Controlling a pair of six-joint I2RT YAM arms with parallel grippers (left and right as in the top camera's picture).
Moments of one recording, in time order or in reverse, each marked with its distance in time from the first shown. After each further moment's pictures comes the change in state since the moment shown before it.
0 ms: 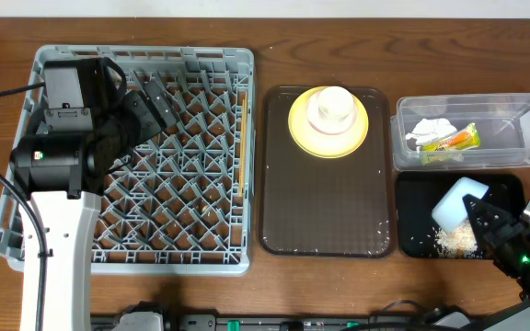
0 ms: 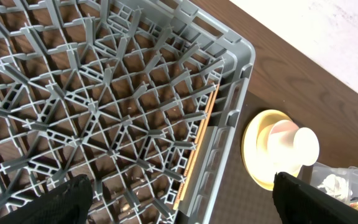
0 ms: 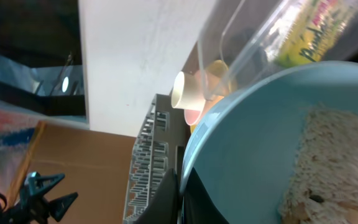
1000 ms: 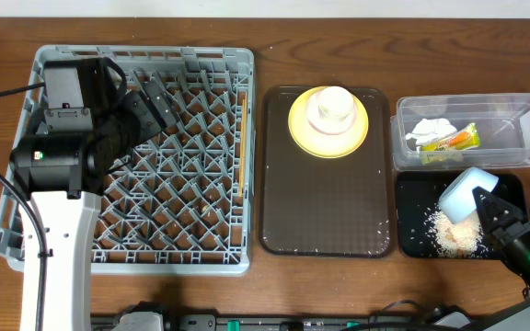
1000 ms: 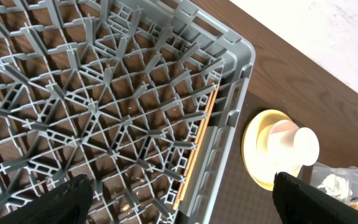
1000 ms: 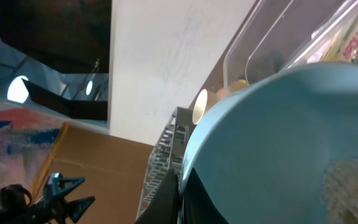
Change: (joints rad) left arm 0.000 0.000 0.000 0.000 0.000 0.000; right arm 0.000 0.000 -0.014 0.219 -0.106 0.192
